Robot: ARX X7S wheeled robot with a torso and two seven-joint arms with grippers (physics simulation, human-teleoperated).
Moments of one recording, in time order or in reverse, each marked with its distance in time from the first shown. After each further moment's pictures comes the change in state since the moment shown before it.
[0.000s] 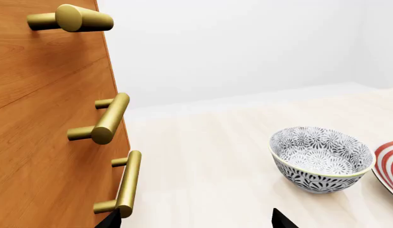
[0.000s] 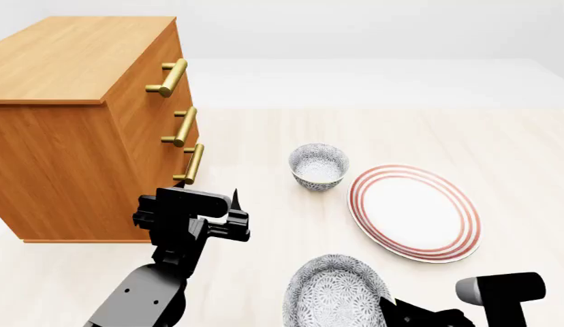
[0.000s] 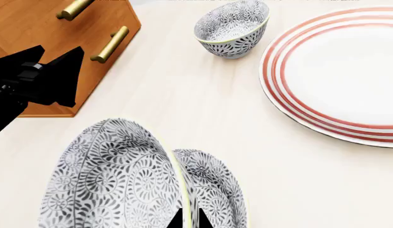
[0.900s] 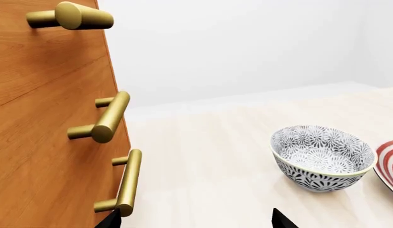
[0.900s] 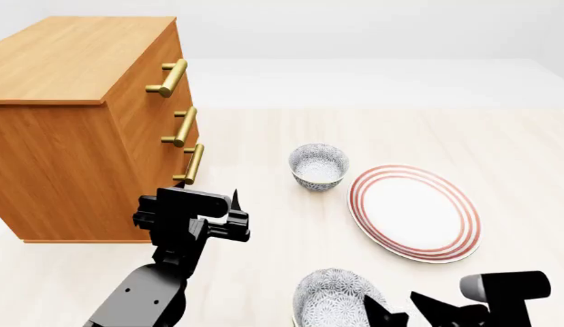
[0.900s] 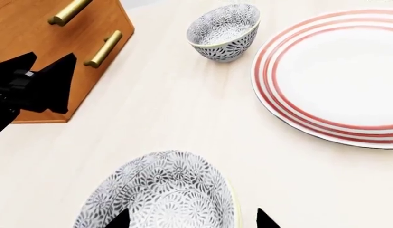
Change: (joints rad) left arm -0.005 -0.007 0.012 -0.009 -0.011 0.005 -0.012; right arm -0.006 0.019 -0.014 0.012 -0.008 -0.039 0.009
